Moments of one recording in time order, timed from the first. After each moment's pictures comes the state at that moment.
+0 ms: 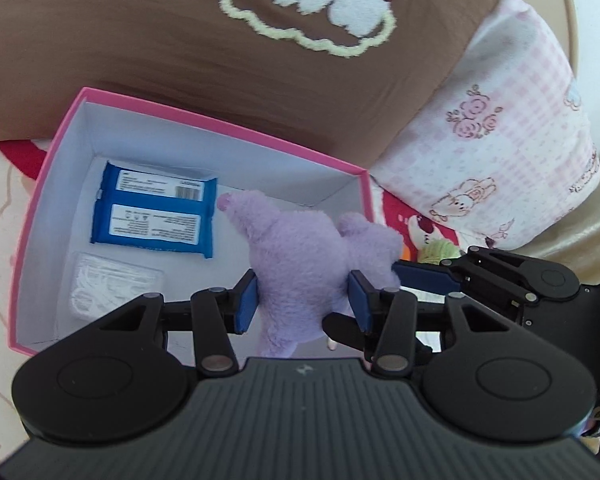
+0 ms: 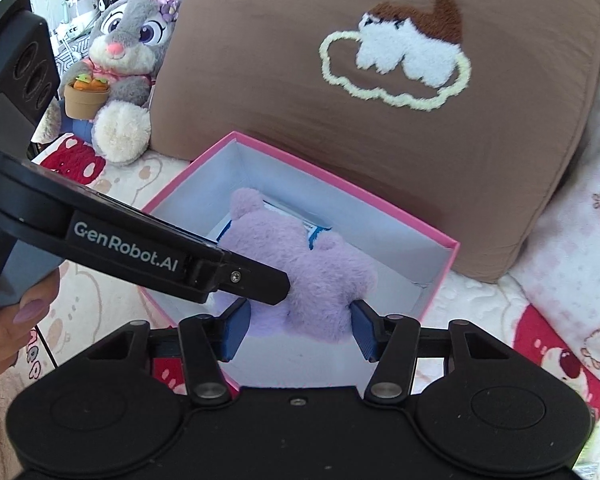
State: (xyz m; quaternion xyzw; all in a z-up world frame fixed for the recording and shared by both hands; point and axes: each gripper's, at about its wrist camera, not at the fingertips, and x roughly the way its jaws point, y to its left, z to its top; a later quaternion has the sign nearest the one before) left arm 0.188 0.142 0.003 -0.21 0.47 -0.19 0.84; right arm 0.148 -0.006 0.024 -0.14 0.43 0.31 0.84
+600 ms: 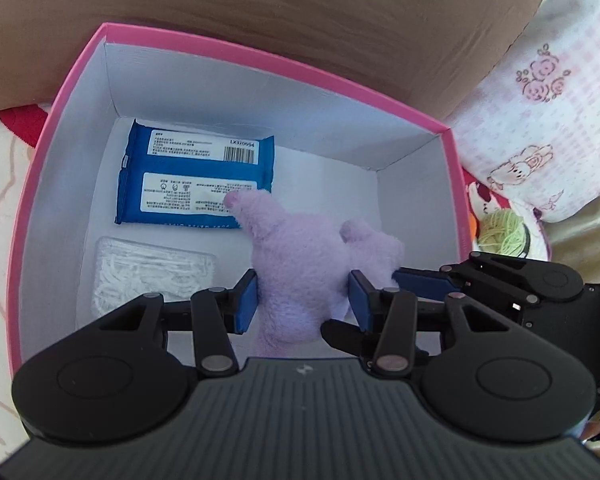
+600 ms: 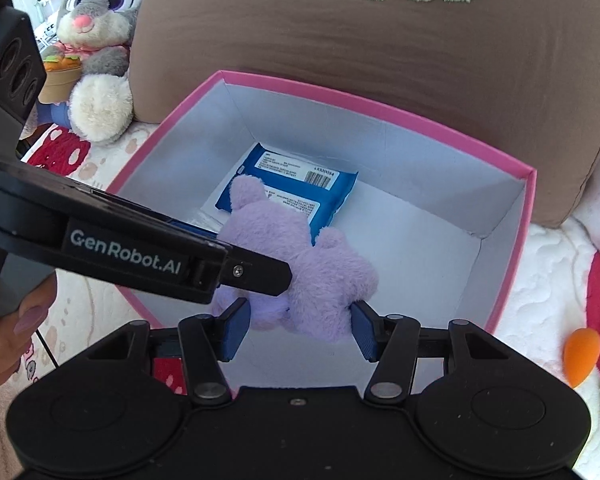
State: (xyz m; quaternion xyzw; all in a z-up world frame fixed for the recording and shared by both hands) left arm 0.216 0.150 -0.062 -0.17 0.53 -0.17 0.81; right arm 0.174 0.013 -0.048 -0.08 0.50 0.29 0.81
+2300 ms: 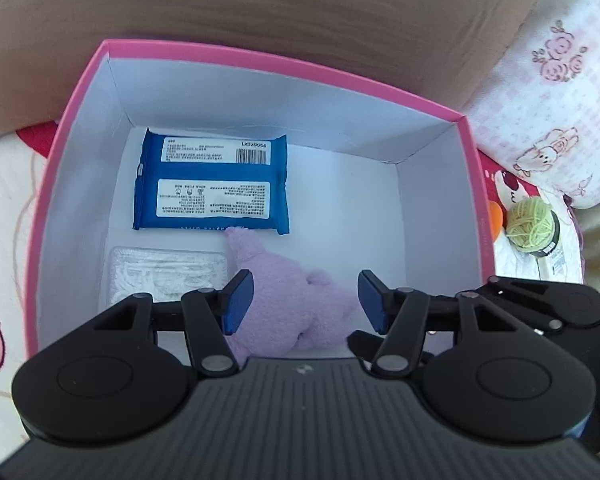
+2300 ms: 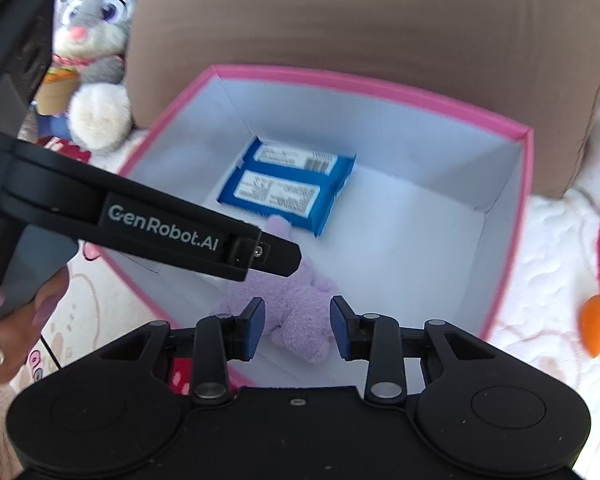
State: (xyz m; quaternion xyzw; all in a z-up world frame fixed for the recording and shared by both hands) left arm 0.213 0.132 -0.048 -0.12 0.53 -0.14 0.83; right arm 0.151 -0.006 -0.040 -0.06 0.47 0.30 0.83
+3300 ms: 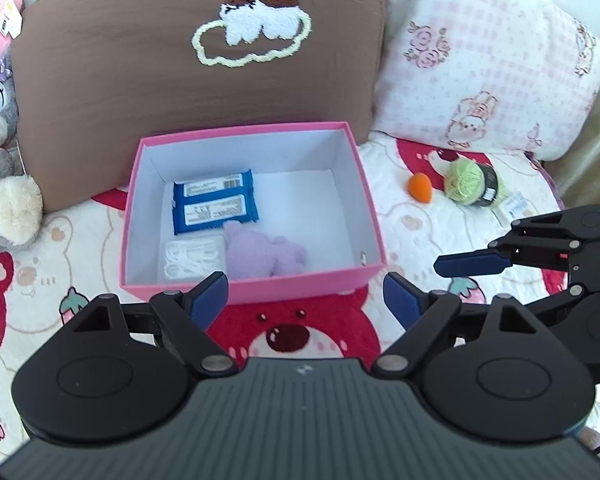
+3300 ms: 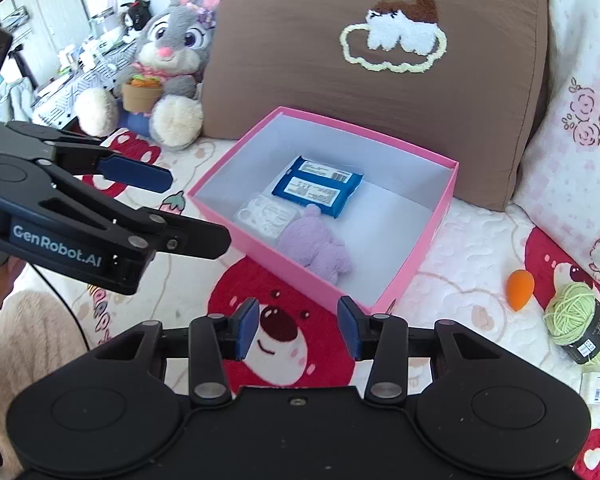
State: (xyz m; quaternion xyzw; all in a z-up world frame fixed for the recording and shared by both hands) left arm 0.057 0.084 0.086 0.00 0.45 -0.13 0.88; right arm 0.034 -0.082 0.066 -0.10 0.44 0.34 0.83
